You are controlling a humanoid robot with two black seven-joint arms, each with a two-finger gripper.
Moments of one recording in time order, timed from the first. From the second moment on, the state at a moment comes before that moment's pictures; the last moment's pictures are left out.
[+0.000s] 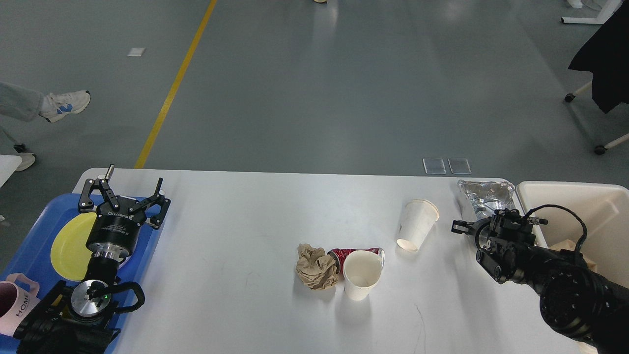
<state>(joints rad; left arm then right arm) -0.36 0.14 -1.43 -0.62 0.07 -0.66 -0.15 0.85 -0.07 -1.01 0.16 -0.22 0.04 -0.08</state>
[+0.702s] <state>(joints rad) -0.36 0.14 -1.43 -0.62 0.07 -0.66 -0.15 1.00 -0.14 -1.00 0.29 -0.20 0.25 -0.23</state>
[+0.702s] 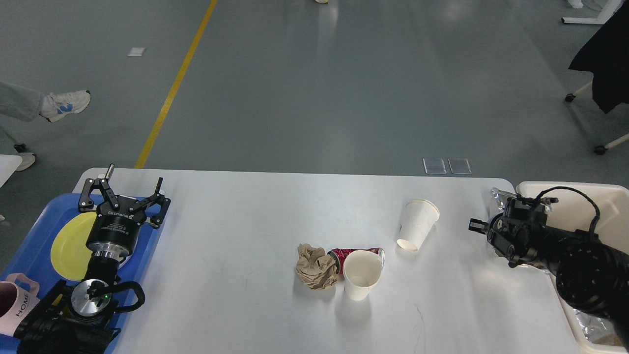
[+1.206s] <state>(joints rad) -0.36 0.14 -1.43 -0.62 0.07 -0.66 -0.15 2.02 -0.34 -1.38 1.36 -0.07 0.32 -0.27</state>
